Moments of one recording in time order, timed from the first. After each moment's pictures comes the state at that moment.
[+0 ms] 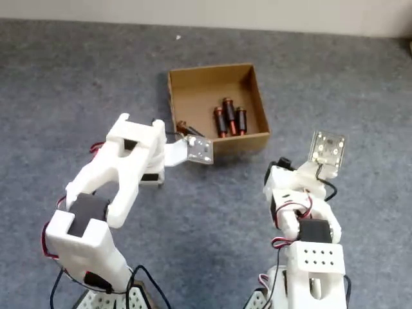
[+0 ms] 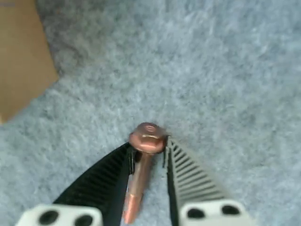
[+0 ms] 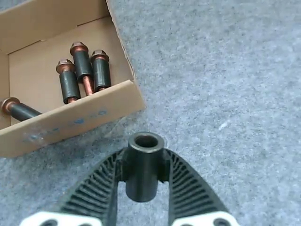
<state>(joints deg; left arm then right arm) 5.2 14.9 18.9 70.2 -70.9 -3.7 -64.4 73.3 38.7 -9.5</state>
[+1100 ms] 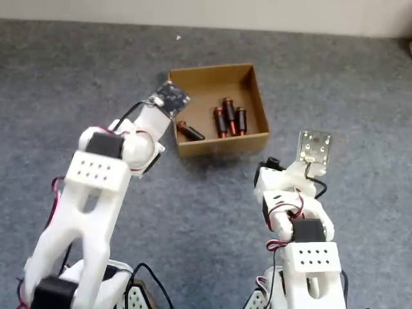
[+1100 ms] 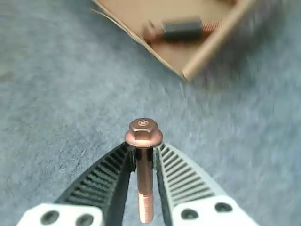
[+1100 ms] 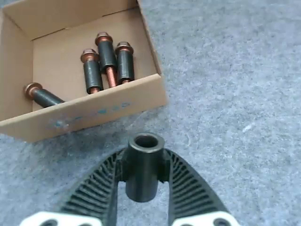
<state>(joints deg) 5.6 -28.4 32.0 65.1 -20.0 -8.9 -64.4 73.4 38.7 -9.5</state>
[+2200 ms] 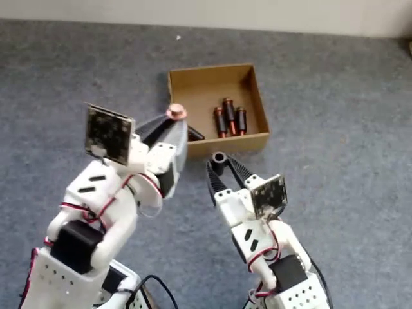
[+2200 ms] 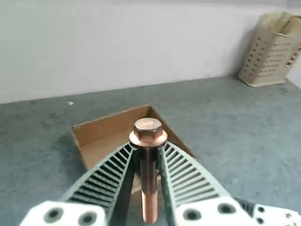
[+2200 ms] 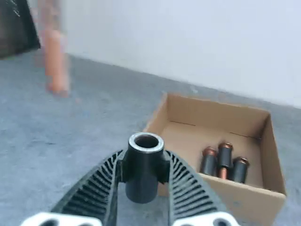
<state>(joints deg) 23.9 -67.1 43.6 46.3 14.3 -32.5 -103.4 95.8 22.4 2.8</state>
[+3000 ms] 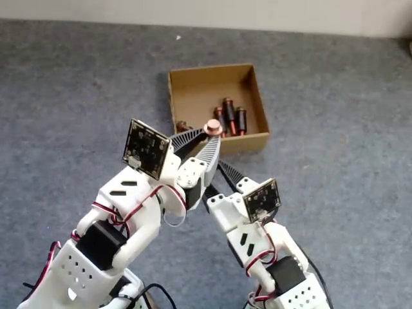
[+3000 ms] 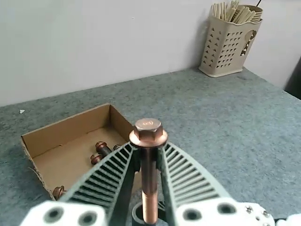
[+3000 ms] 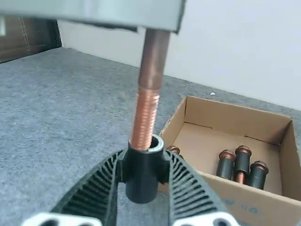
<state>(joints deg) 32.2 -67.1 53.3 35.0 14.3 -36.0 -103.5 95.8 22.4 3.1</state>
